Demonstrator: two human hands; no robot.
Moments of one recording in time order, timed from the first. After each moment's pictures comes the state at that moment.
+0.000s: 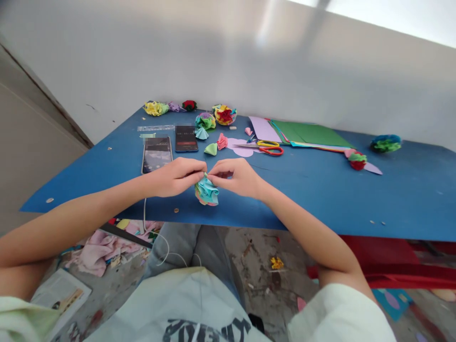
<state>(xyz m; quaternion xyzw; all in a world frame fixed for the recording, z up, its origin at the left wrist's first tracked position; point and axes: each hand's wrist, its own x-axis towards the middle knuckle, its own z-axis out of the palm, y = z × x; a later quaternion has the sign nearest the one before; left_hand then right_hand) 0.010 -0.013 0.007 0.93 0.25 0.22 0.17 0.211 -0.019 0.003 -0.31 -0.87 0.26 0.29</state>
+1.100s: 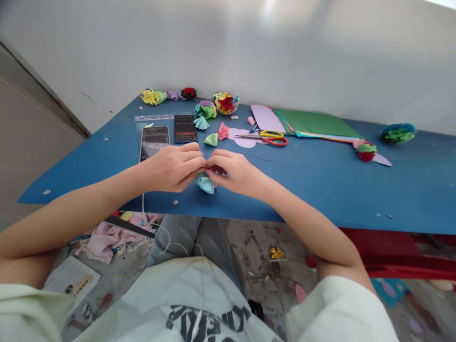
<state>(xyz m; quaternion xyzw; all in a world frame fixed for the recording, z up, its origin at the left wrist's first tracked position) 0.007 -0.015 0.006 0.94 0.14 0.22 -0.21 0.209 -0.023 -0.004 -0.26 -0.92 0.05 0.29</state>
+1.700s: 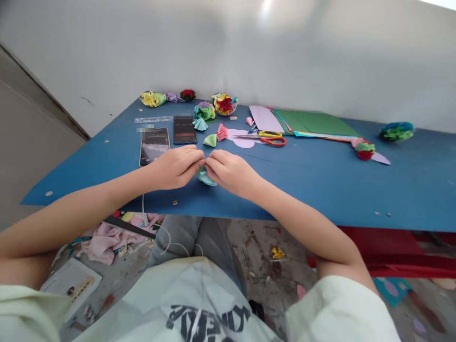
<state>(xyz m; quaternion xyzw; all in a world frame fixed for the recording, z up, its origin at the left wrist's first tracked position) 0.012 -0.008 -0.006 0.93 0.29 0.21 -0.05 0.204 -0.019 -0.014 -0.24 -0.91 -0.21 0.27</state>
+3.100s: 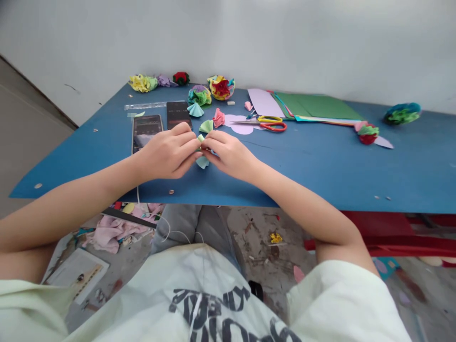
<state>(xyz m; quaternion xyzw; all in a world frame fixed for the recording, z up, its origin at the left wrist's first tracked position) 0.011 -0.004 -0.005 0.92 0.17 0.22 -0.28 0.207 -0.006 -0.020 -0.24 -0.91 -0.09 0.34</state>
